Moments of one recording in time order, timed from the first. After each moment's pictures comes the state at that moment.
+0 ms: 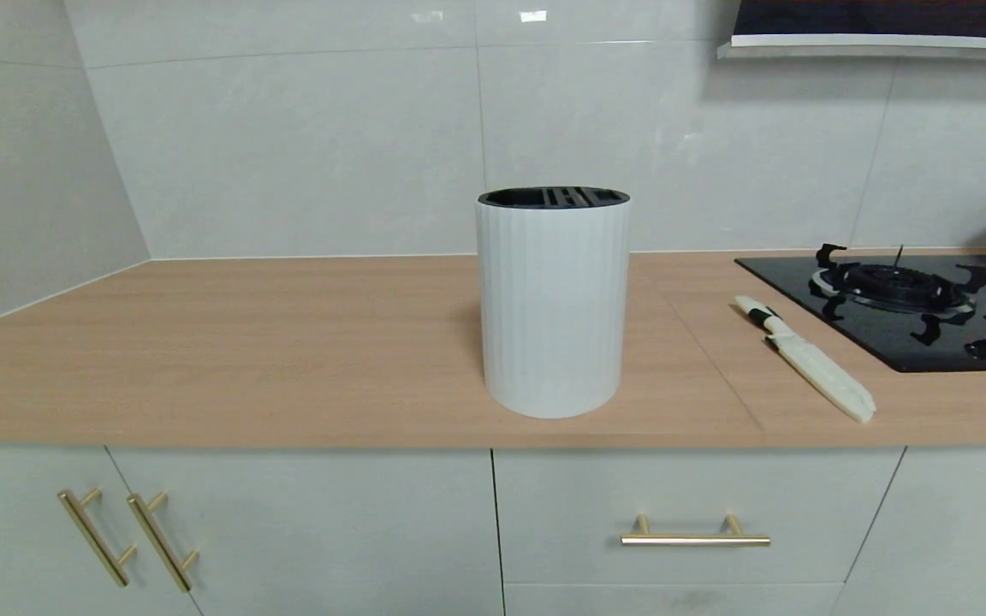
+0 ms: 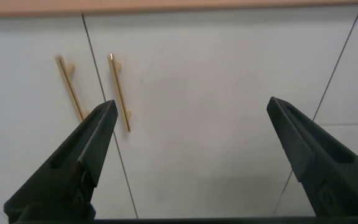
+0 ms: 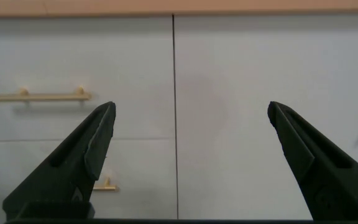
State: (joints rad) left arm 0.00 0.00 0.00 0.00 -0.02 0.01; right arm 0.00 0.00 0.00 0.00 -0.04 -0.02
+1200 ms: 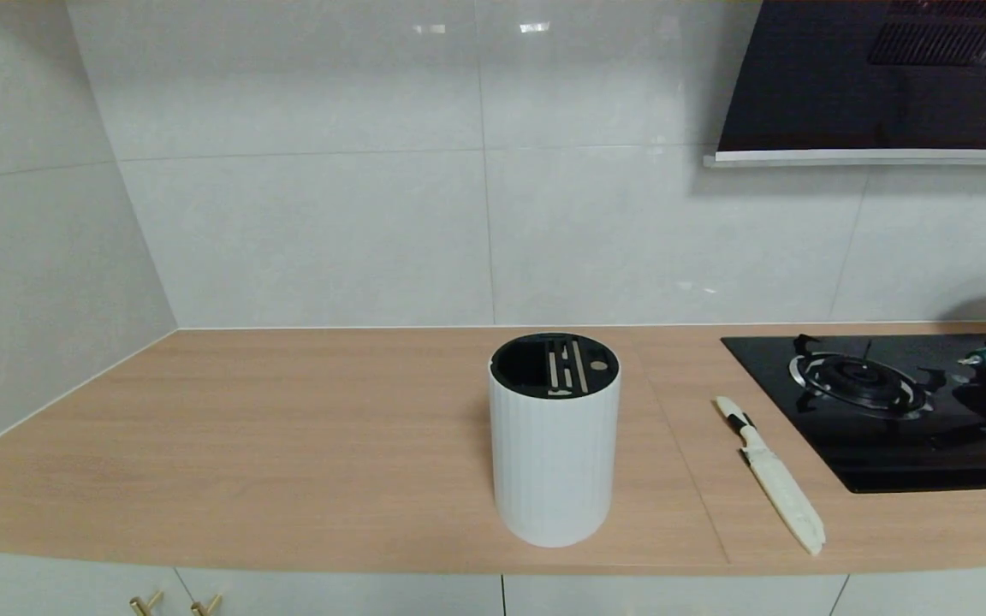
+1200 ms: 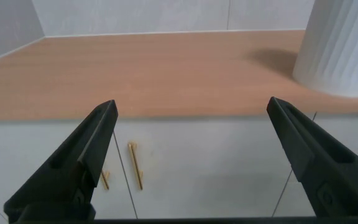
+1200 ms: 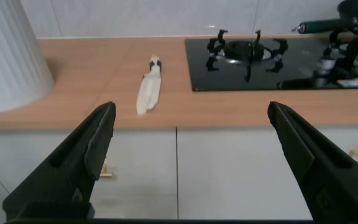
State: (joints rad) left arm 0.00 0.00 0.00 0.00 -0.02 0.01; right arm 0.00 0.00 0.00 0.00 -0.04 -0.01
